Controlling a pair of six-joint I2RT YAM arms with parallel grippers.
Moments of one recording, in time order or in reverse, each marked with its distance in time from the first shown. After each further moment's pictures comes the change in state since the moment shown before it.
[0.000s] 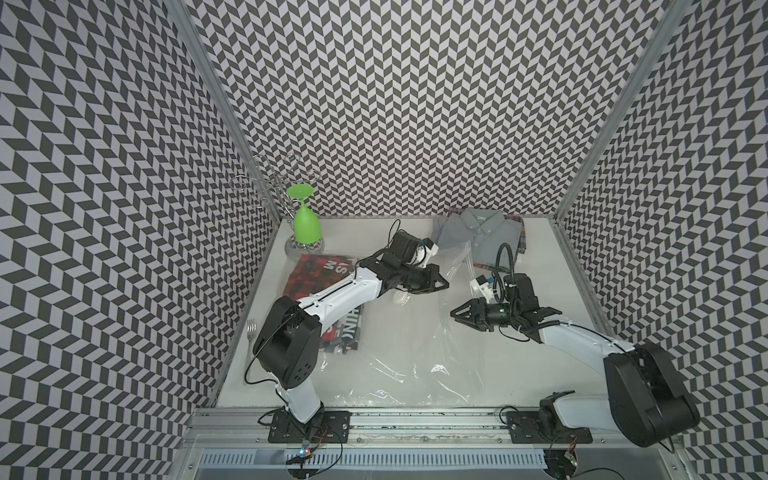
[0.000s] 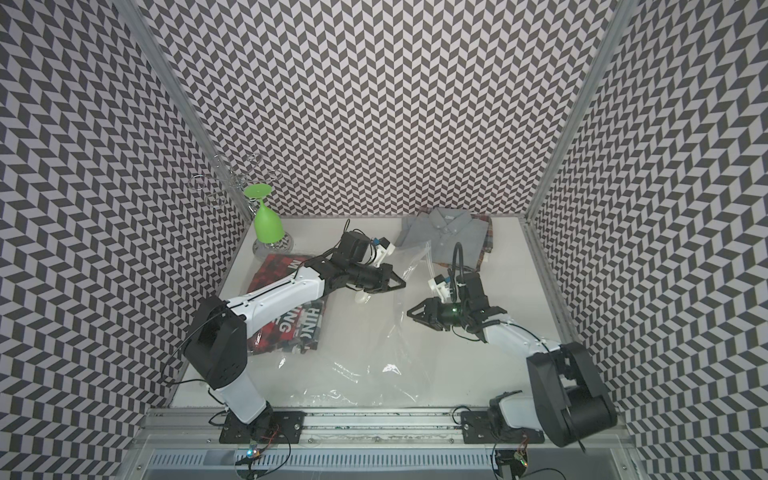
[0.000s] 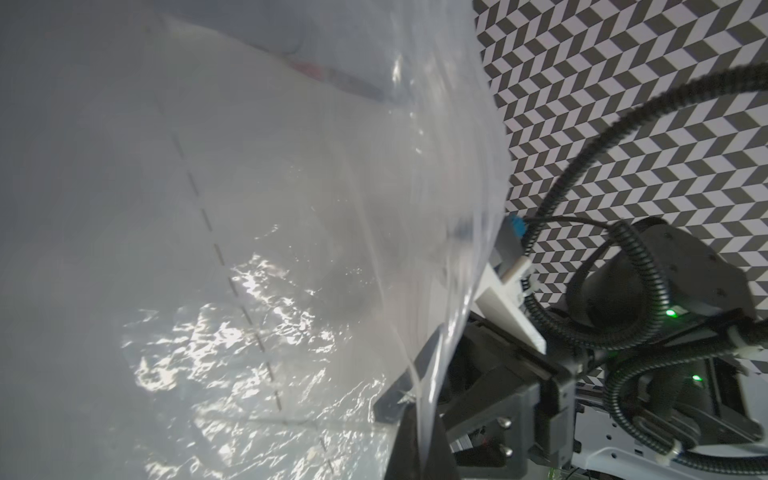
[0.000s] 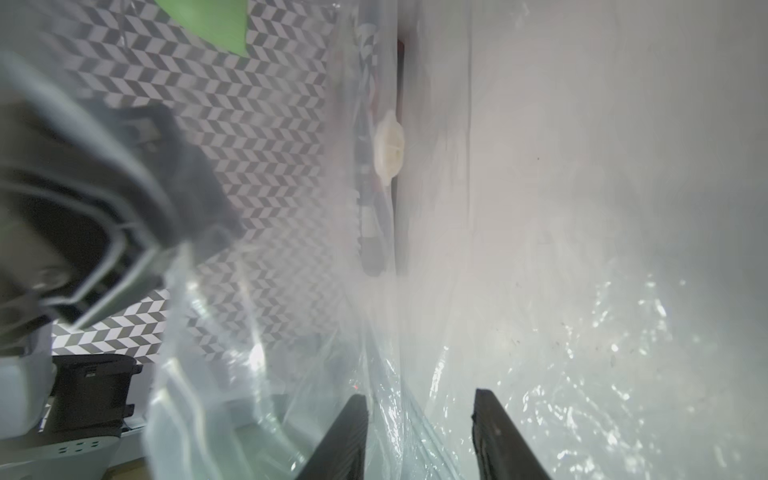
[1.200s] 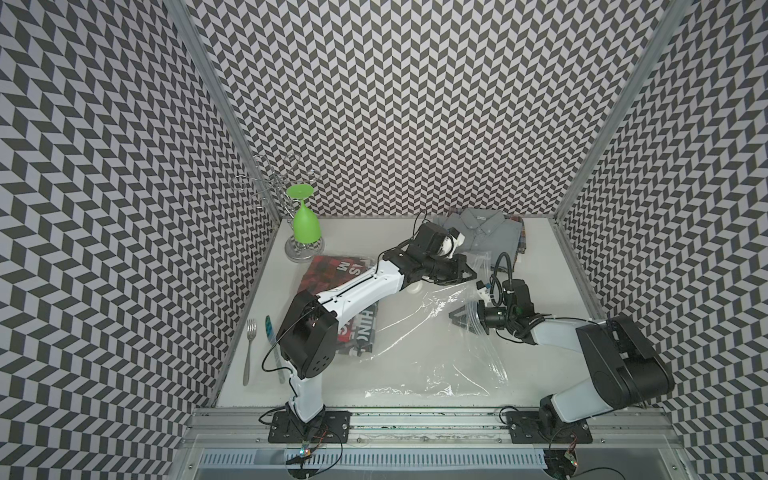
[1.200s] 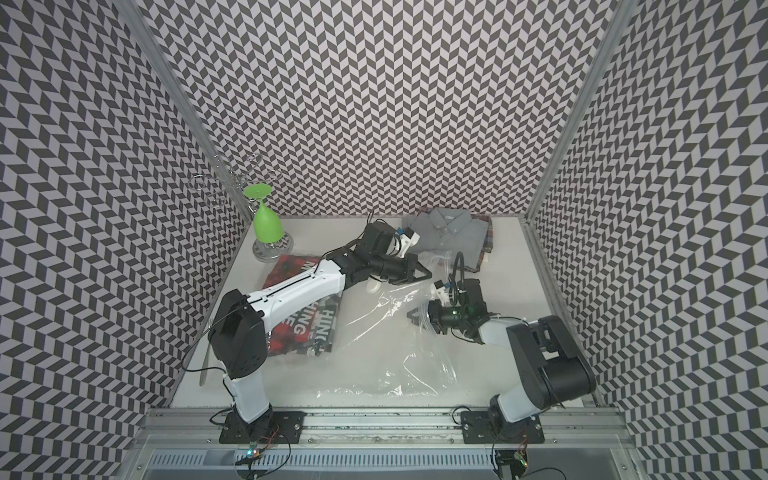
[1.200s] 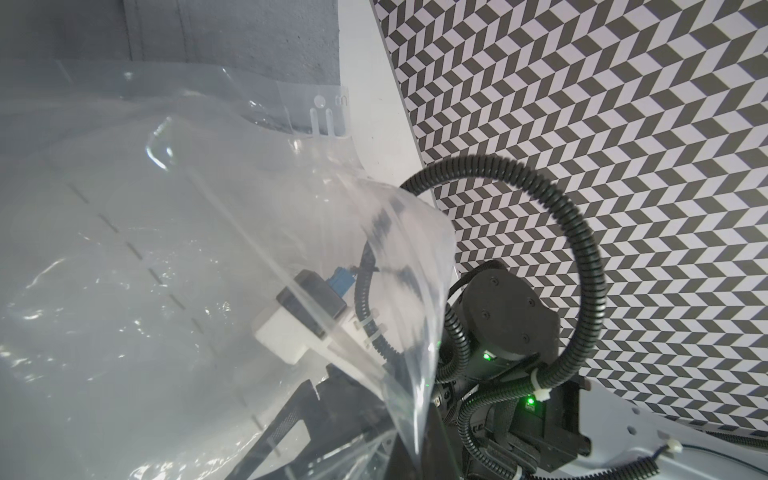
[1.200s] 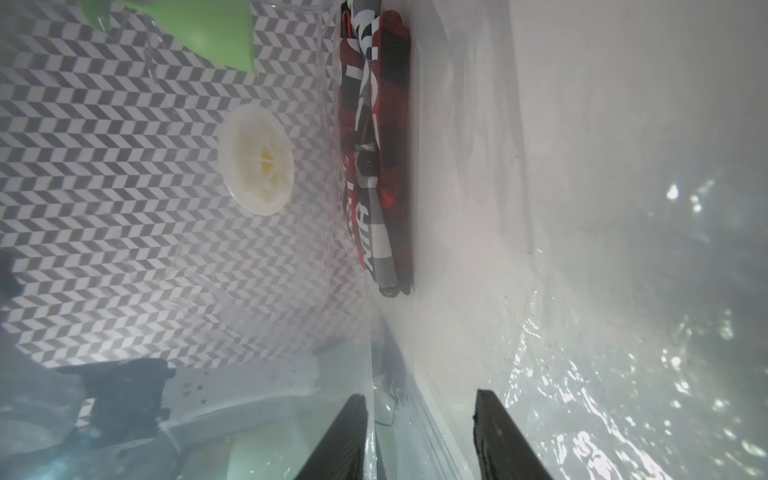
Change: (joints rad) left arm -0.105 0.139 0.247 0.014 -0.033 -0.109; right arm -0.045 0.152 -0.105 0.310 -0.121 0.117
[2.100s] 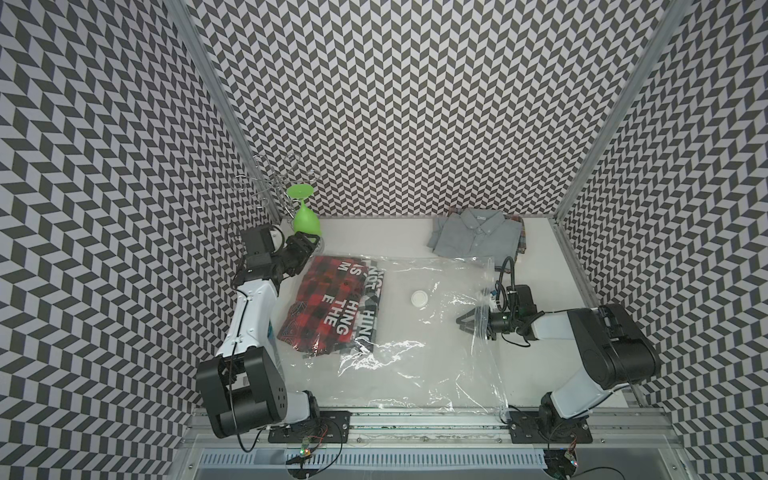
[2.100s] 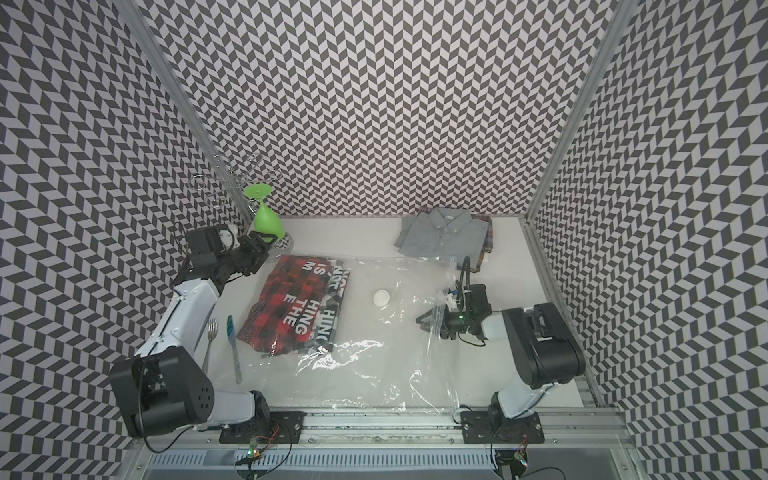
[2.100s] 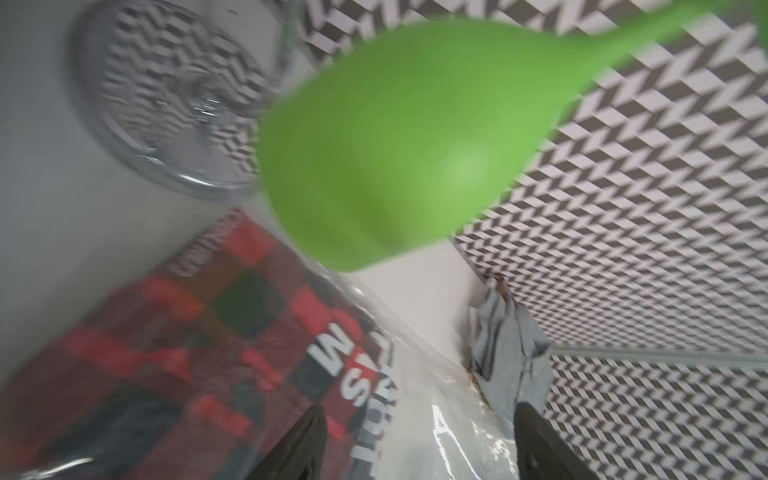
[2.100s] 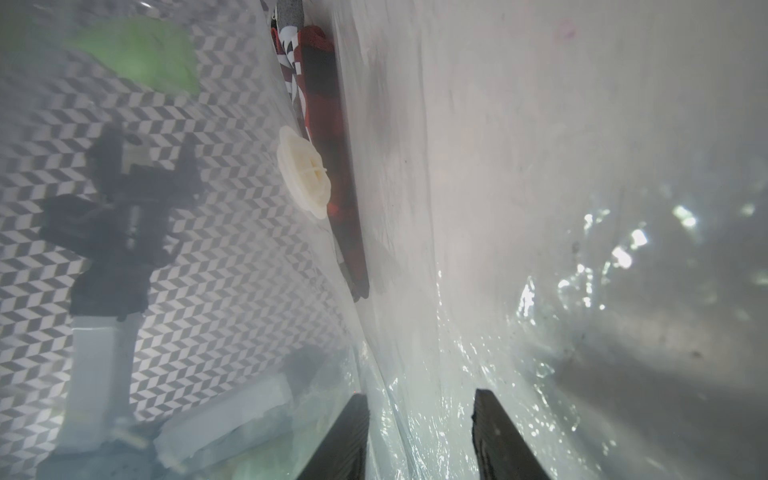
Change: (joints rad) left arm 1.086 -0.450 -0.475 -0.028 -0.051 0.031; right arm -0.094 0.118 0.019 -0.125 -0.006 -0.162
